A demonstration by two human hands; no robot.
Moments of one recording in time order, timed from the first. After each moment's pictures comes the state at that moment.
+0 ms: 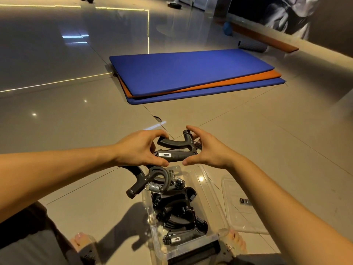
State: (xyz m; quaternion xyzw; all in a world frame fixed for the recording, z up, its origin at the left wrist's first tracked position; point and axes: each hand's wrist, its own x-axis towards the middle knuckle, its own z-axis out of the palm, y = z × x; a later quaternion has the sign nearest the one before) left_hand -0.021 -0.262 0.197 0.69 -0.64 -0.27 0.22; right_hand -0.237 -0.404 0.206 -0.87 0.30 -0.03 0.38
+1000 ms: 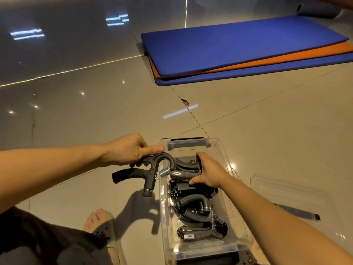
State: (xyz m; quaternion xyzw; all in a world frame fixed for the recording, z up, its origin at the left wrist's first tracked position) left_hand 0.012 -0.223 0.145 0.77 -0.43 -0.42 0.22; right_hand -0.213 -0.417 0.018 -0.89 0.30 0.09 0.32
